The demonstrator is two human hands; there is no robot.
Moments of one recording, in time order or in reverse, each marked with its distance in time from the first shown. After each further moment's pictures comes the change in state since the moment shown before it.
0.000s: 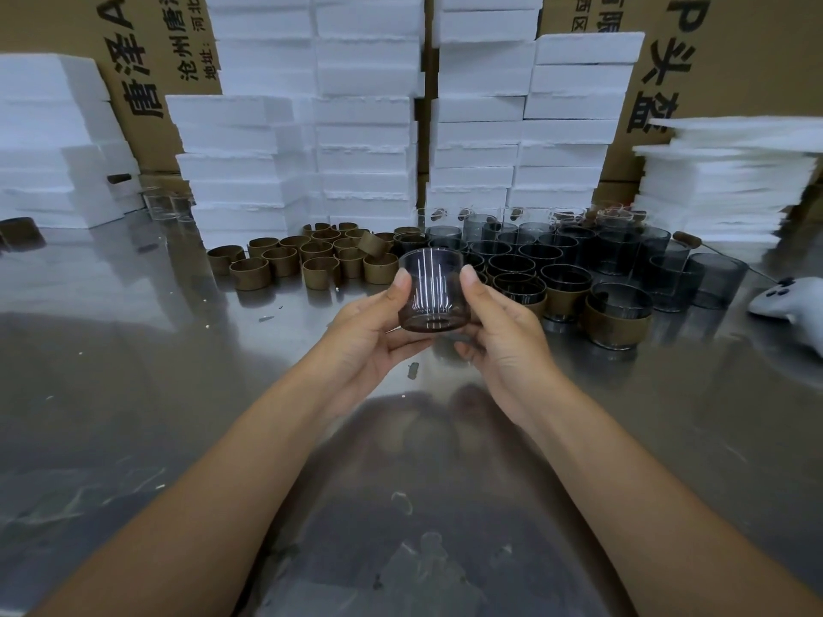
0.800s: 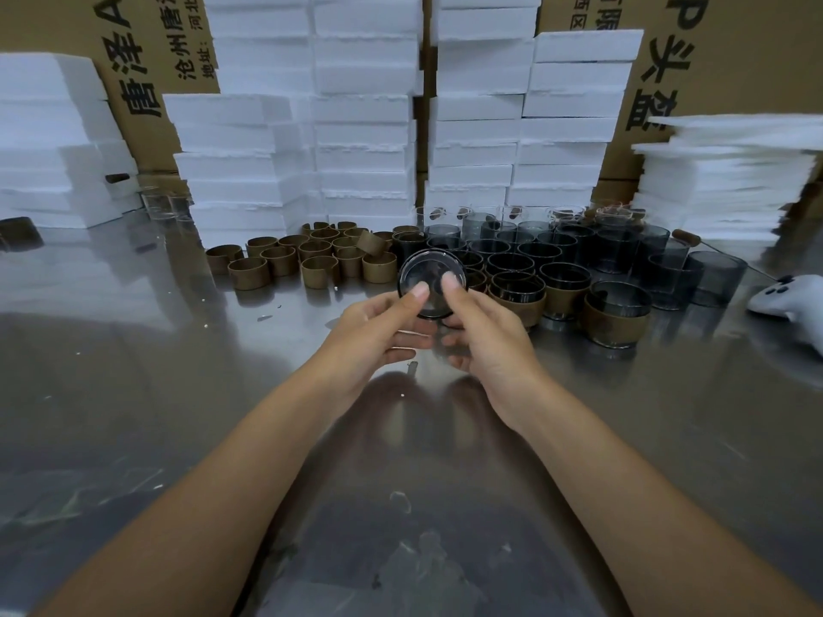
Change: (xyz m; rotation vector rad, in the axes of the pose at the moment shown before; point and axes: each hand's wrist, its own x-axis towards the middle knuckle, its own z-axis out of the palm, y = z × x) left_hand 0.005 -0.008 -0.004 0.299 0.114 0.001; right_hand 0.005 0.007 0.002 -0.240 0.082 0.087
